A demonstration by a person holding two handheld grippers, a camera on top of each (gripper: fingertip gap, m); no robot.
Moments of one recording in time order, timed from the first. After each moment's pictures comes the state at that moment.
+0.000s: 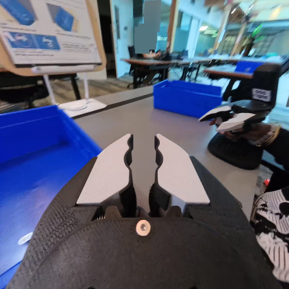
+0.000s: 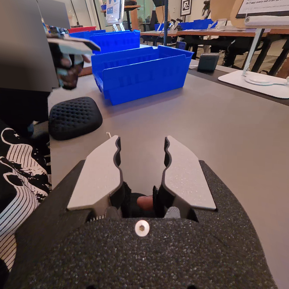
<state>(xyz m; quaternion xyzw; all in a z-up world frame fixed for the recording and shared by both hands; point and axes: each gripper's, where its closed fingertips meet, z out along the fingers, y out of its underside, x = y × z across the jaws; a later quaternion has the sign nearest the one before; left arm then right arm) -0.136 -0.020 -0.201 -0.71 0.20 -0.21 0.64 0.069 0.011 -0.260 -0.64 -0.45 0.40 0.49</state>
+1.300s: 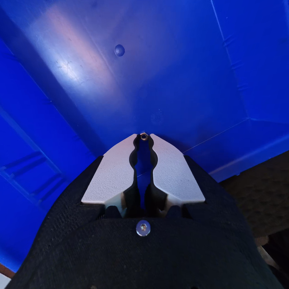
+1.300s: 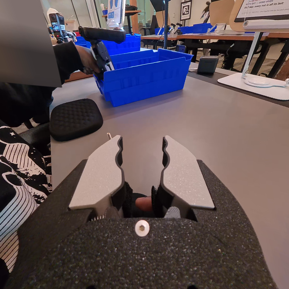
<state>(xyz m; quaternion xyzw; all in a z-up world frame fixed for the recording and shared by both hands) -0.311 0.010 -0.341 -0.97 0.19 -0.03 0.13 0.069 0.012 -0.260 -0.63 -0.44 0.40 0.49</state>
